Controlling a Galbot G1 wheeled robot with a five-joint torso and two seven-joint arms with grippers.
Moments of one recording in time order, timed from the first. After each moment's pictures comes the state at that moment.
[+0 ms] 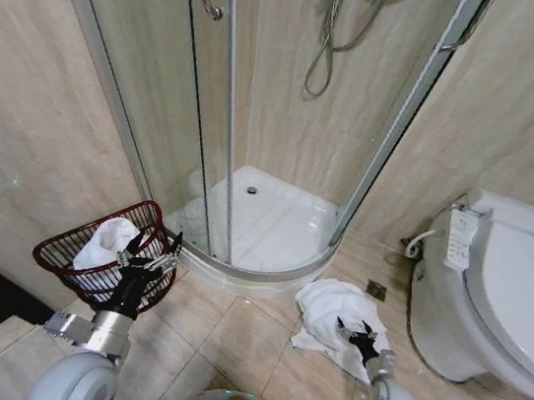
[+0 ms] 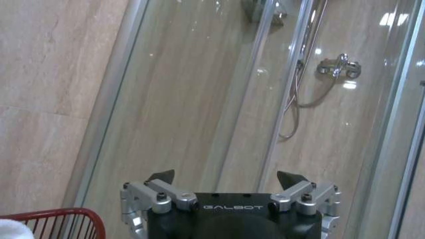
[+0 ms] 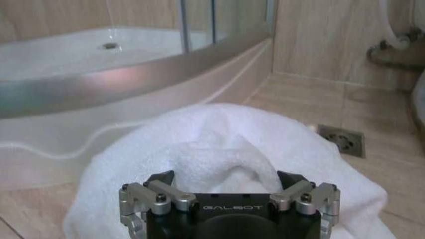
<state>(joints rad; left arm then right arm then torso) 1.72 -1.38 -0.65 -2.40 -0.51 0.00 0.05 -1.21 1.18 0.66 0.98 0.37 0.22 -0.34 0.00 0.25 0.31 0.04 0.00</state>
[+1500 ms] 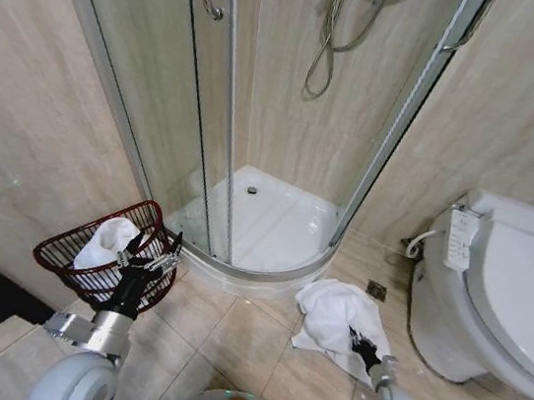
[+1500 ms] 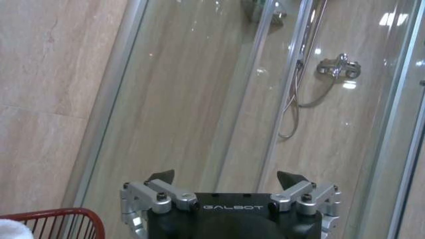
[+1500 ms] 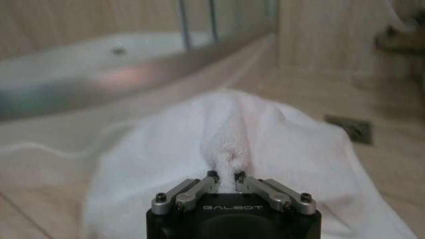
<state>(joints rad) 1.72 -1.38 -0.65 -2.40 -0.51 0.00 0.05 -1.21 1.19 0.71 0.94 0.41 0.26 -0.47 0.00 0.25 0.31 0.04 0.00</state>
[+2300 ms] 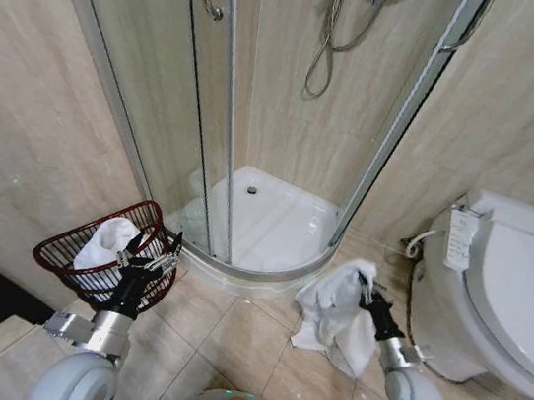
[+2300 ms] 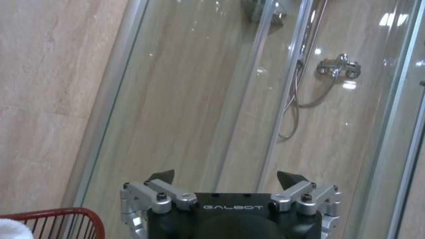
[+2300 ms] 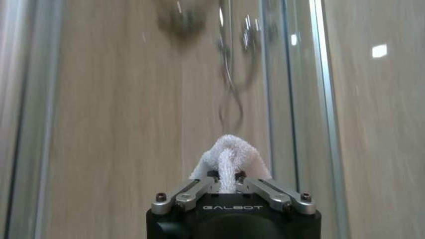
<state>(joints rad) 1.72 -1.38 -0.65 -2.40 -0.51 0.00 0.05 -1.53 1.25 0.82 2.02 0.51 0.29 -0.30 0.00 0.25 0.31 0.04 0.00</state>
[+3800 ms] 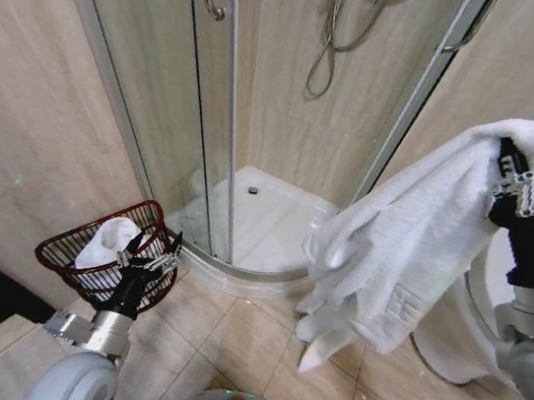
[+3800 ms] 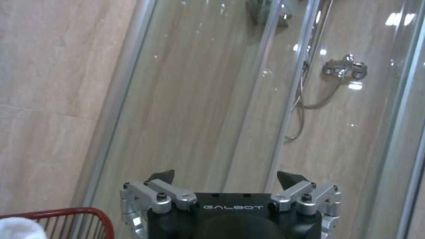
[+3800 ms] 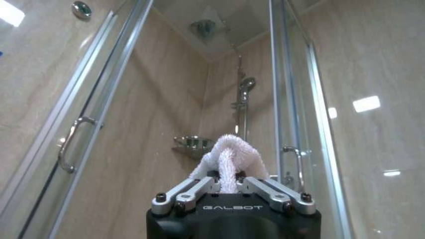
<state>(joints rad) 1.72 -1.38 -0.65 -2.40 -0.51 0.00 0.05 -1.47 0.91 1.22 2.50 0.91 0.03 0.02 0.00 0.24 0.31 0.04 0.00</state>
